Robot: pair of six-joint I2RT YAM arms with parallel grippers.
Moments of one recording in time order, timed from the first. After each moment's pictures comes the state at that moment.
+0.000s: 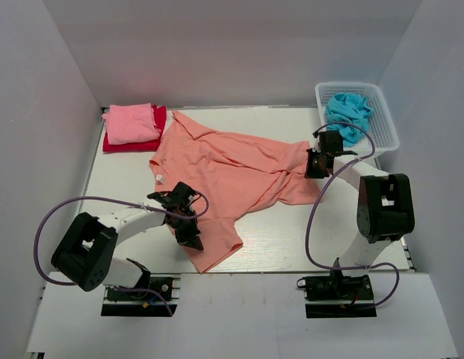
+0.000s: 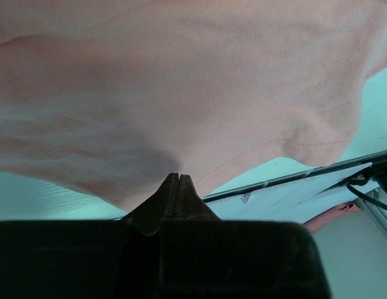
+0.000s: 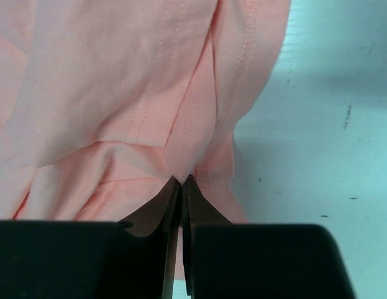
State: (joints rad) left arm -0.57 1.37 0.64 -0.63 0.34 -0.83; right arm 0.12 1.72 1.05 -0.31 -0.09 0.15
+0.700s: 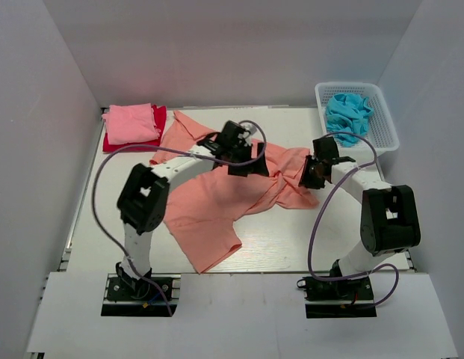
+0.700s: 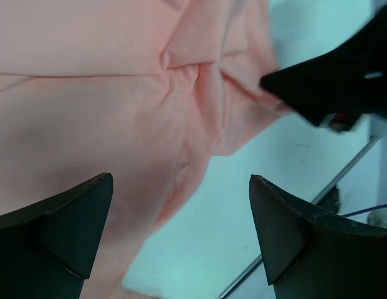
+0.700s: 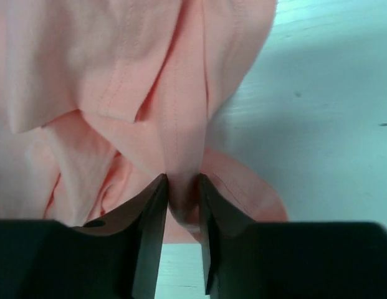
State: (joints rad) left arm -0.64 1.92 1.54 -0.39 0.32 -0.54; right arm 0.19 1.60 0.96 -0.39 -0.07 0.39
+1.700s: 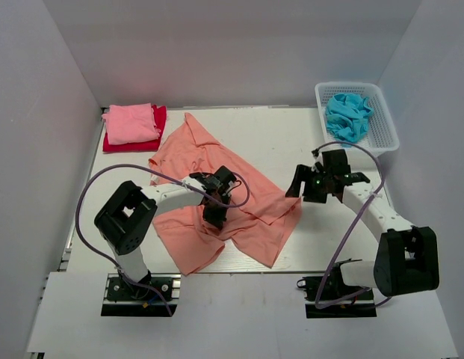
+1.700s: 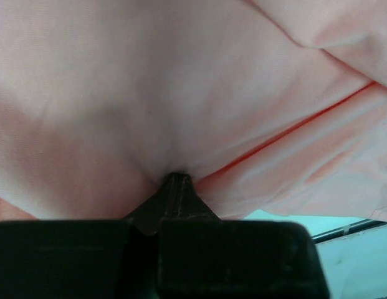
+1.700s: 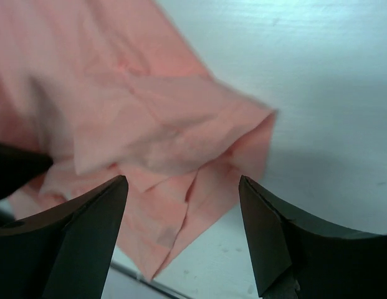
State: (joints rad) left arm -0.78 1.75 1.06 -0.63 0.07 -0.50; right arm 0.19 1.30 0.83 -0.51 -0.31 0.34
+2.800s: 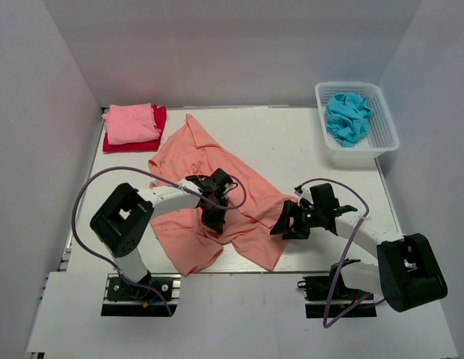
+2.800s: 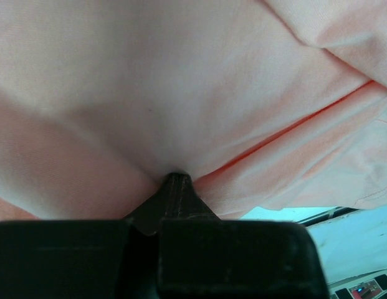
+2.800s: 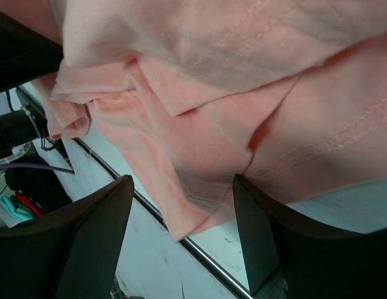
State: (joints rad) left arm -0.77 1.71 1.00 -0.60 0.15 -0.55; right arm 0.33 1.20 0.41 -0.26 -0.66 0.49
